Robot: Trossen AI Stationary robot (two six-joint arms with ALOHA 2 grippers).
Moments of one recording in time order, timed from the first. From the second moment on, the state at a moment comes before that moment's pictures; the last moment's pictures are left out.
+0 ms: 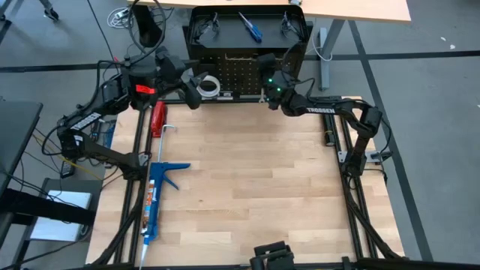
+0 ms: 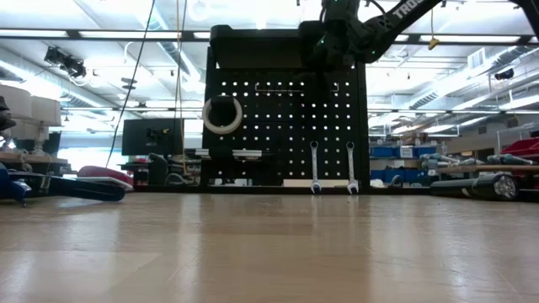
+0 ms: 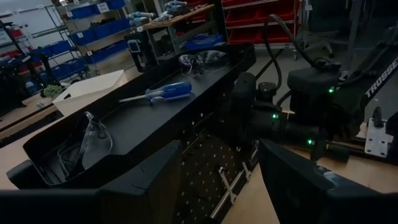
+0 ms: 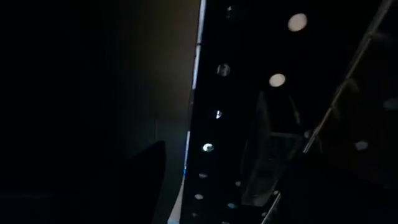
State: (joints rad) left arm 0.30 1.26 1.73 -0.64 -0.40 0.14; right arm -0.49 1.80 1.27 0.75 0.83 1.28
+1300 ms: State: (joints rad) left arm 0.29 1.42 1.24 0.11 -0.42 0.28; right arm -0.49 1.78 1.27 0.76 0.79 1.26
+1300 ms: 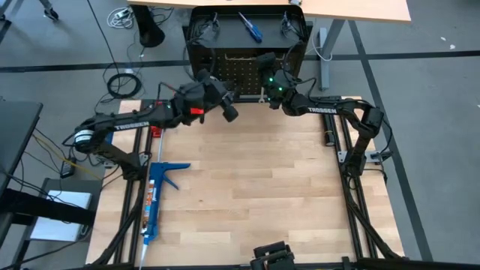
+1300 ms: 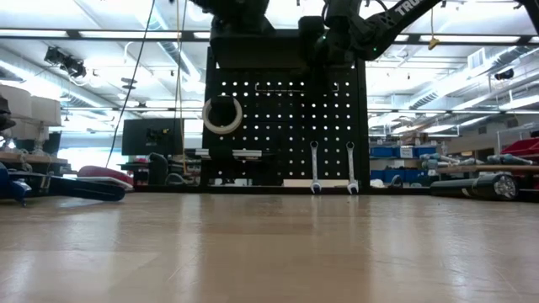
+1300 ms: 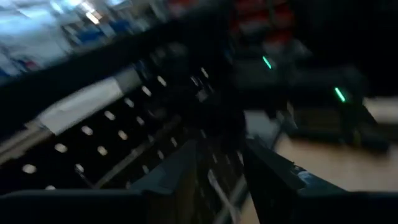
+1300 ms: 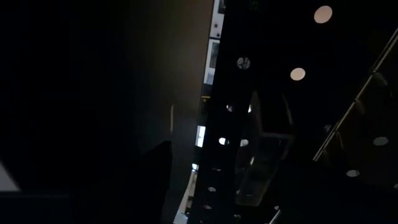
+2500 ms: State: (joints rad) left arm 0.31 1.43 1.06 0.32 -0.41 0.23; right arm -0.50 1.68 1.27 0.48 0.80 1.36
